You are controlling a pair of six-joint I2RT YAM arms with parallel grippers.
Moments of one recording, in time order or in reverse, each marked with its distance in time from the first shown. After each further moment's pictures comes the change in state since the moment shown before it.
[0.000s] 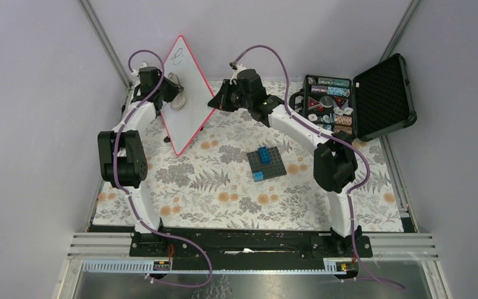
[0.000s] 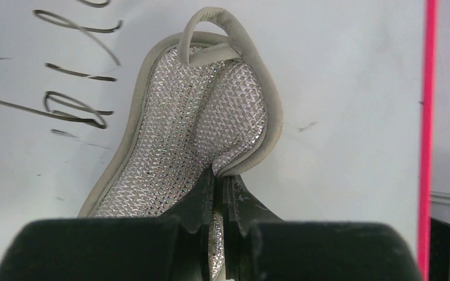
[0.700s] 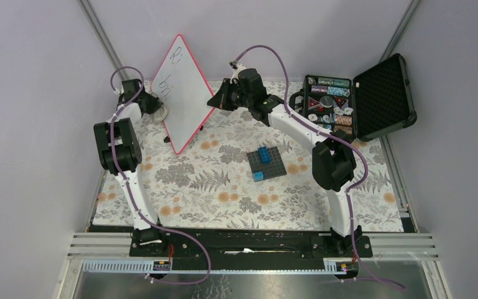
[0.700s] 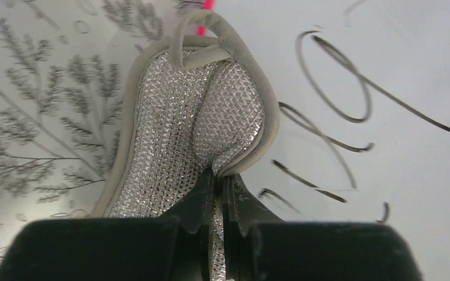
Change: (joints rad) left arm 0.197 0.258 0.113 -0.058 0.023 -0.020; right arm -0.015 0.025 0.007 0.035 -0.042 0.011
